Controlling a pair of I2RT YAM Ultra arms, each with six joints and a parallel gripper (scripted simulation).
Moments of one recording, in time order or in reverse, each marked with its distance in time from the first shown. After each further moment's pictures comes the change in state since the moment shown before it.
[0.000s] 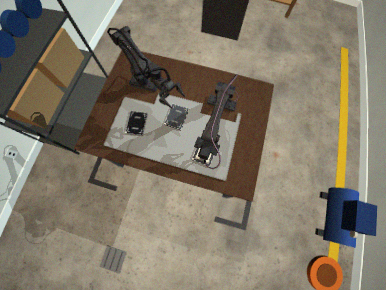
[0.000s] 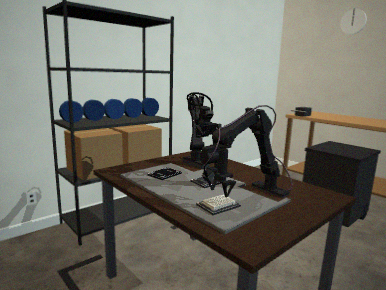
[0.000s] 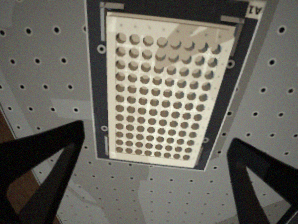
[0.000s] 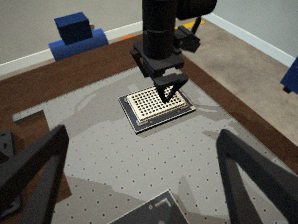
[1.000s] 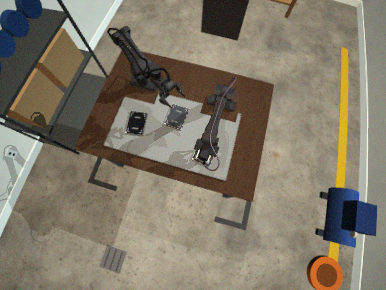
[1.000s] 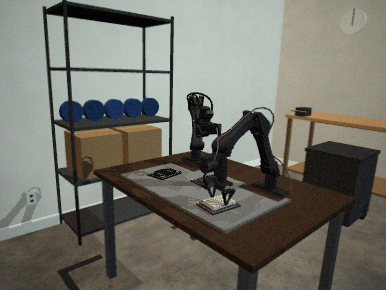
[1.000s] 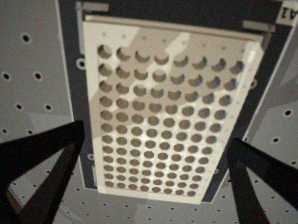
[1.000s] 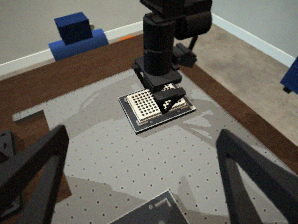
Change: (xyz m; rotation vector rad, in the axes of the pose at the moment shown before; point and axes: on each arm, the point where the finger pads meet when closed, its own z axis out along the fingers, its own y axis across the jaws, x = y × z) left arm 0.000 0.000 0.038 0.000 0.004 0.000; right arm 0.000 0.000 0.000 0.000 0.000 0.000
